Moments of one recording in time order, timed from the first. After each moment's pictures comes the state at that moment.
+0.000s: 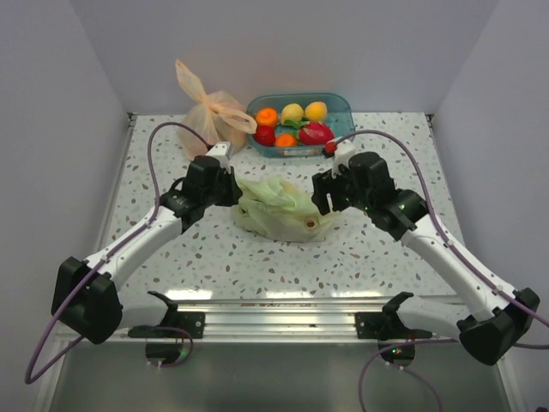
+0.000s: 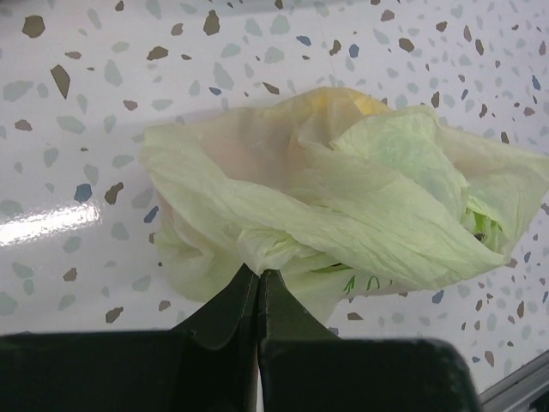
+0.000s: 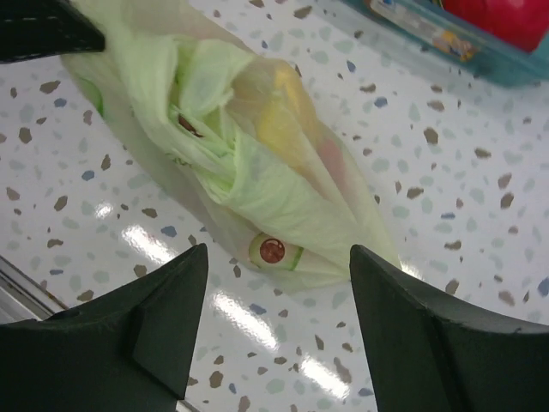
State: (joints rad) left arm -0.48 1.28 0.93 -0.25 0.01 -0.40; right arm 0.58 1.13 1.13 -0.60 0.02 0.10
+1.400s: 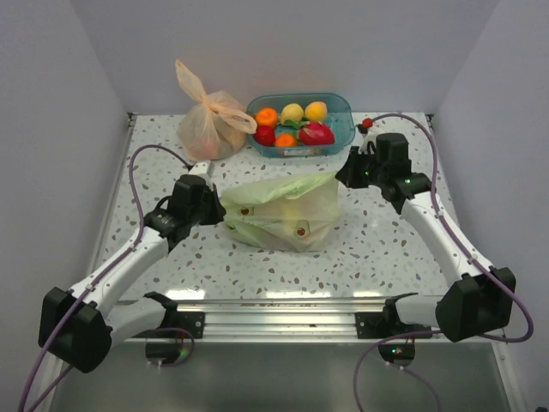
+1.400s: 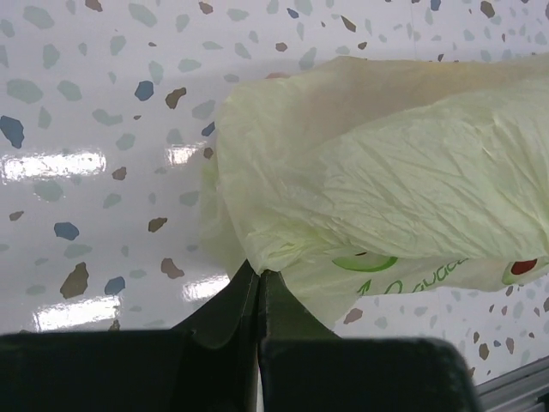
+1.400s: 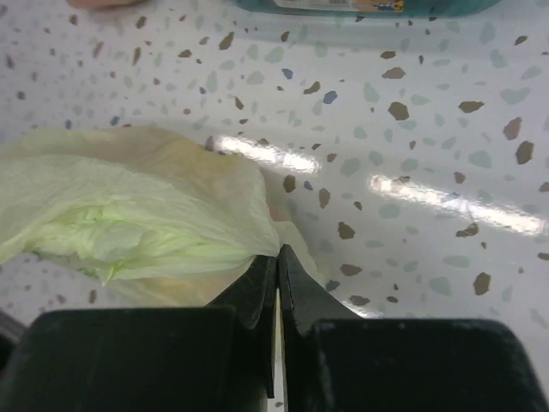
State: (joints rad) left arm -0.43 1.08 0.76 -0.37 -0.04 -0.47; right arm 0.29 1.29 1.12 -0.44 -0.16 0.20
